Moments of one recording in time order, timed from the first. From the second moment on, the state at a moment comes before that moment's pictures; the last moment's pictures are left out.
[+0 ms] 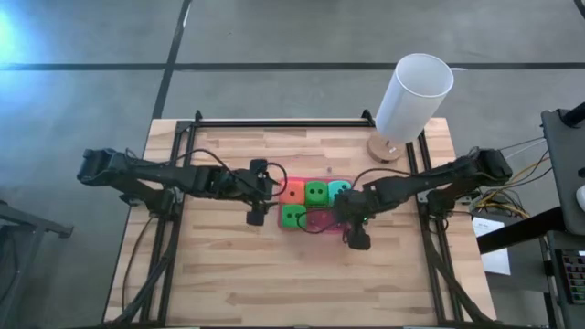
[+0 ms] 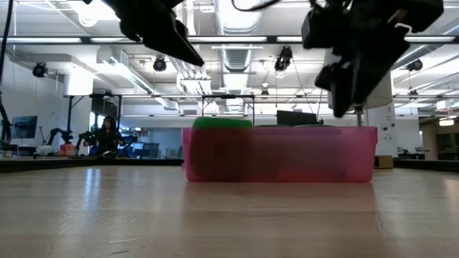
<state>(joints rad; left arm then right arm) -0.07 1.34 0.94 -0.29 -0.21 0.23 0.17 1.49 0.99 -0.68 -0.15 0.25</state>
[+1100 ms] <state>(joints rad) 0.54 1.31 0.76 -0.21 0.19 0.60 0.17 1.16 0.99 -0.67 0.22 0.20</state>
